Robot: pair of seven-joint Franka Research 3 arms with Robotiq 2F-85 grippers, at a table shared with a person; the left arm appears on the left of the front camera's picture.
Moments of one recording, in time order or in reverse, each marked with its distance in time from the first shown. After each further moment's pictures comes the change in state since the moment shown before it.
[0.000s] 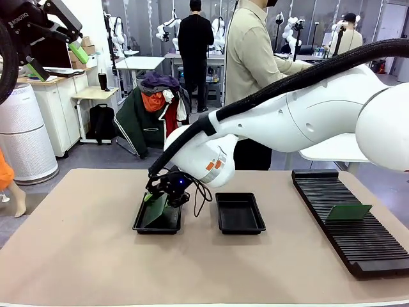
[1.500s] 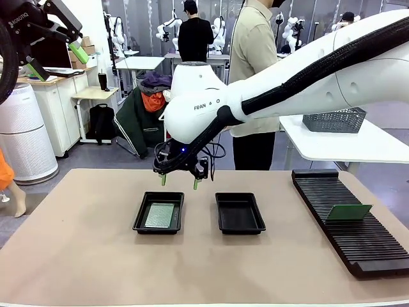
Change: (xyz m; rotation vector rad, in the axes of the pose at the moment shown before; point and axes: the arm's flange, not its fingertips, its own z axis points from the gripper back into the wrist) left arm 0.000 0.000 0.000 0.000 0.000 0.000; right arm -0.031 0.067 0.099 -0.511 -0.025 0.040
